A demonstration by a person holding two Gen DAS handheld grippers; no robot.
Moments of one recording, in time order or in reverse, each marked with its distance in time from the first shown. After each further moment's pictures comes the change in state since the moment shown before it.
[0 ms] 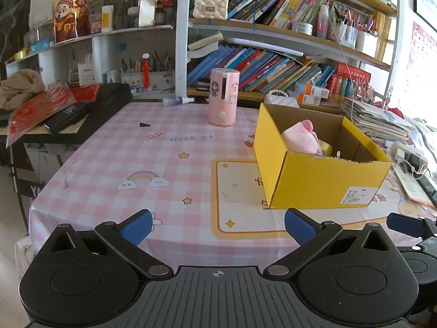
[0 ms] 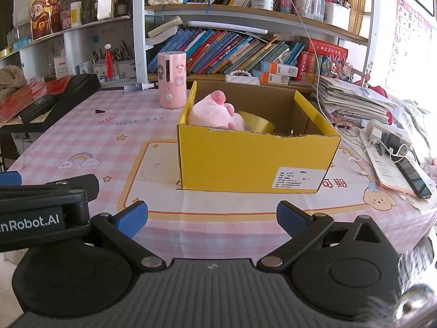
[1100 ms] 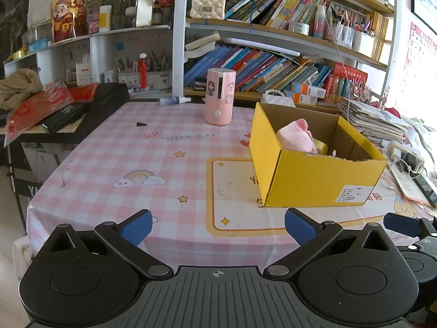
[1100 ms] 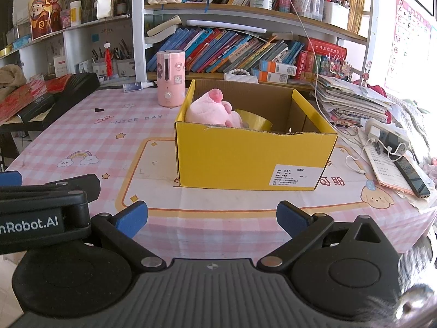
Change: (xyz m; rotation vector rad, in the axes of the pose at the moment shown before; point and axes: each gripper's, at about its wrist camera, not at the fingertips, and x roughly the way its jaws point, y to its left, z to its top) left arm -0.002 -0.004 -0.003 -0.001 -0.002 -0.012; right arm -0.002 -0.002 -0.001 0.001 0.001 -0.002
